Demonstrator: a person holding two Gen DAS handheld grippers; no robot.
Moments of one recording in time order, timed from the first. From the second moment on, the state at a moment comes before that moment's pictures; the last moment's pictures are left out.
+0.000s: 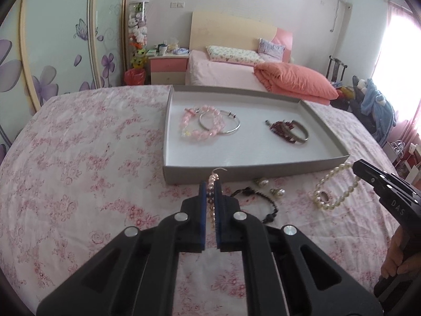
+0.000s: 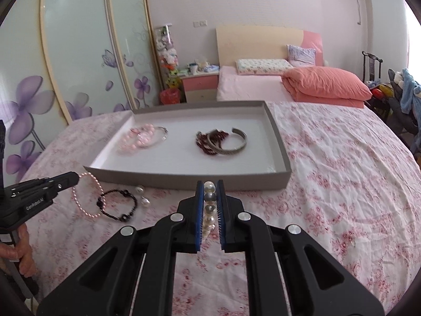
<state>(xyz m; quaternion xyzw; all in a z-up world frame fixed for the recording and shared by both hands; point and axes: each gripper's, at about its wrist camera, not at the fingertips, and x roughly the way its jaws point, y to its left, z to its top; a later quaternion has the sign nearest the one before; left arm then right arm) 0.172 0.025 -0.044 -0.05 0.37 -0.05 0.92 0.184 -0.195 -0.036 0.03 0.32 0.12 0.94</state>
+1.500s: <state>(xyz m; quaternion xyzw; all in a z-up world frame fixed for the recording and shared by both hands) 0.120 -0.010 0.026 0.00 0.22 0.01 0.97 0.133 -0.183 0.034 0.02 0.15 0.12 0.98</state>
